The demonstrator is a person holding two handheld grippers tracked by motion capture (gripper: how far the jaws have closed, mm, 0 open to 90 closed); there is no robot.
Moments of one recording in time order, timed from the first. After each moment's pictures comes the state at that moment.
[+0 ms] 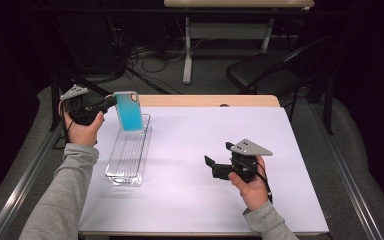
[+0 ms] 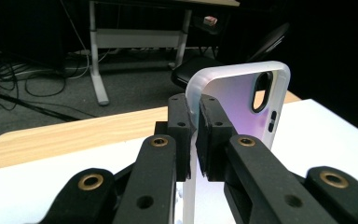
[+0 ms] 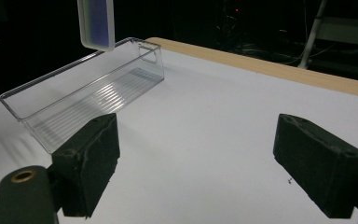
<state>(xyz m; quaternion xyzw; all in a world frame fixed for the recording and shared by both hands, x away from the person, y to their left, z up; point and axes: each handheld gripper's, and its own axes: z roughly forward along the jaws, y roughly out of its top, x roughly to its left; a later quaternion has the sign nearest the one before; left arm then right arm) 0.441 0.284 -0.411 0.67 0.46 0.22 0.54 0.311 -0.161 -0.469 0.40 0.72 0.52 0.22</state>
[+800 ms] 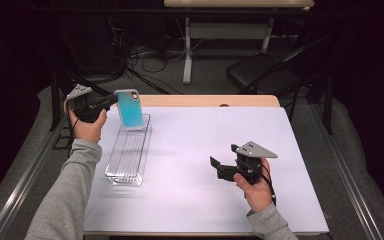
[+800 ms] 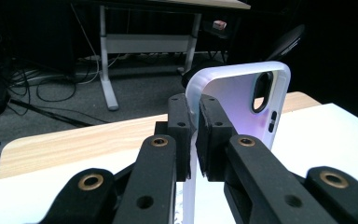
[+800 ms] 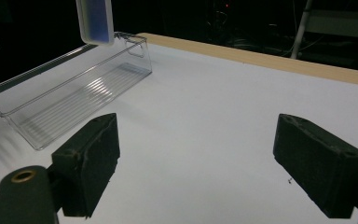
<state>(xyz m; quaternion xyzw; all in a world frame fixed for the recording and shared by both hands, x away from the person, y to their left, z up) 0.463 0.283 -0.428 0.67 0.46 0.24 0.54 0.309 -0.173 -0.478 0.42 0.71 0.51 0.23</state>
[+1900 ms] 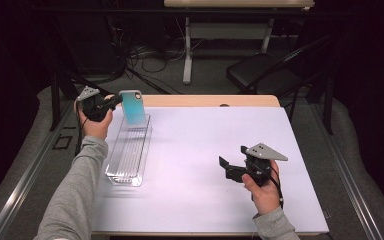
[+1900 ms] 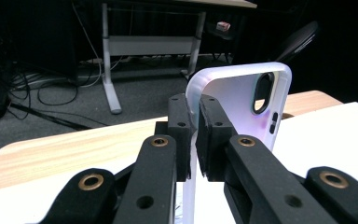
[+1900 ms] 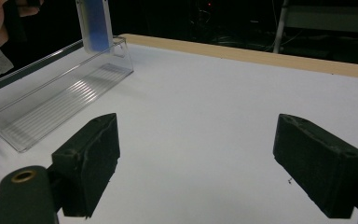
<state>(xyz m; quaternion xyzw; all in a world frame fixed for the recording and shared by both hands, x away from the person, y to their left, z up) 0.500 0.286 -0.467 0.66 0.46 0.24 0.54 0.302 -0.192 -0.476 0.45 0.70 0.51 0.24</state>
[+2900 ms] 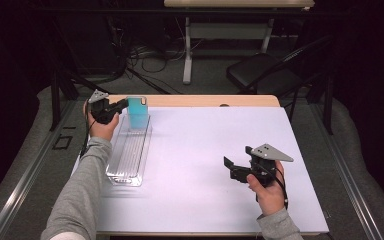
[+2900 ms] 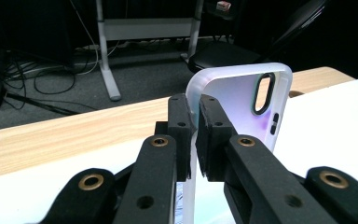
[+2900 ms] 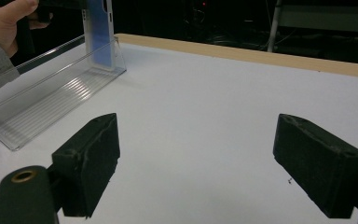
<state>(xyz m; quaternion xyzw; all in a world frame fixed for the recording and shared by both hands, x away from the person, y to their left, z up) 0.513 0.275 -0.491 0.69 0.45 0.24 0.51 0.300 -0.204 -0.476 0.45 0.70 0.50 0.24</state>
